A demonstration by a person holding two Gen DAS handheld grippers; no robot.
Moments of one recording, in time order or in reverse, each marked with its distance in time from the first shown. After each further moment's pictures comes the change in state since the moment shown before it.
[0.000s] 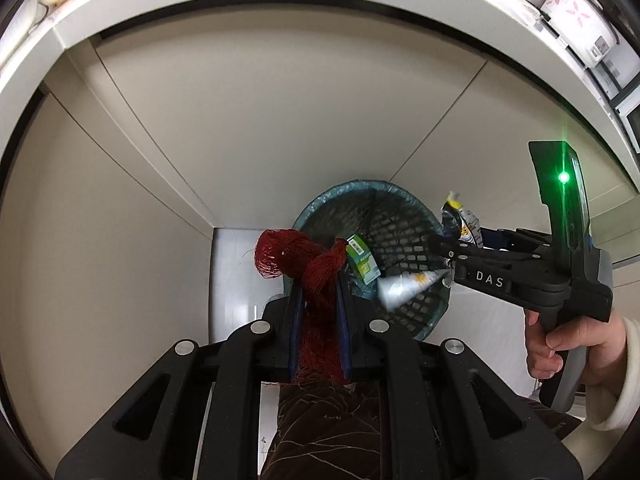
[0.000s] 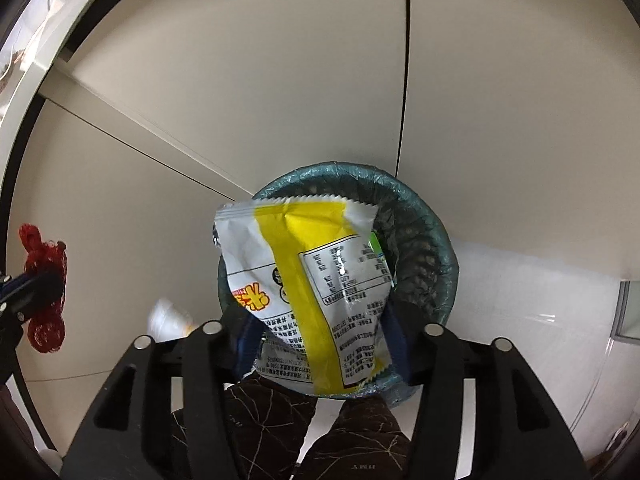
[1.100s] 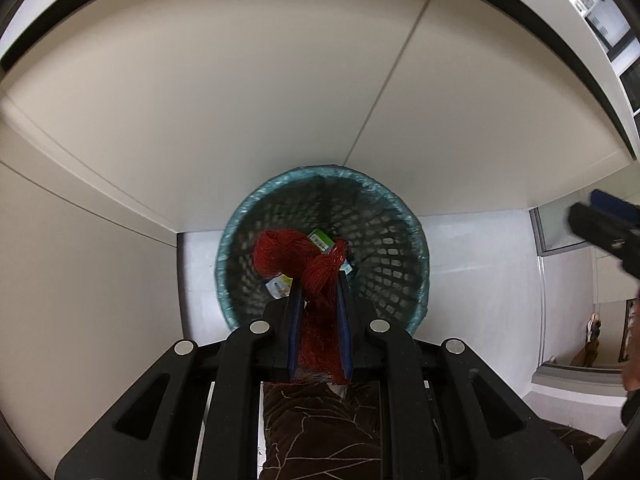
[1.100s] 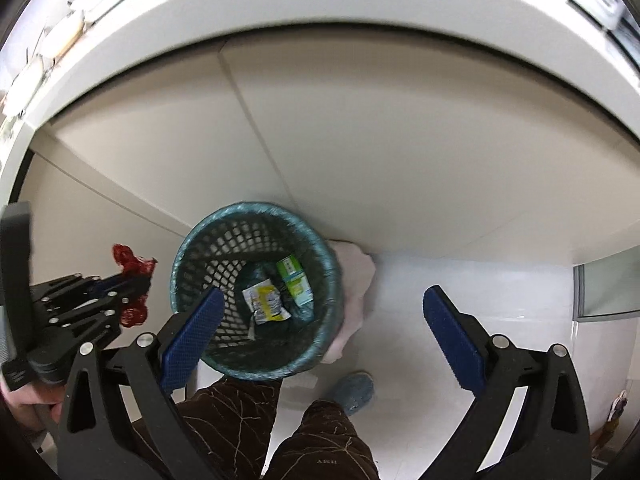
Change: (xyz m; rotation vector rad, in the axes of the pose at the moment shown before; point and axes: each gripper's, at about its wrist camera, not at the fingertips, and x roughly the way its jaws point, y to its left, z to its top) left arm 0.078 -0.074 0.011 0.106 0.054 -0.053; right arm -0.113 -0.075 -0.027 0.095 -0.146 -0.163
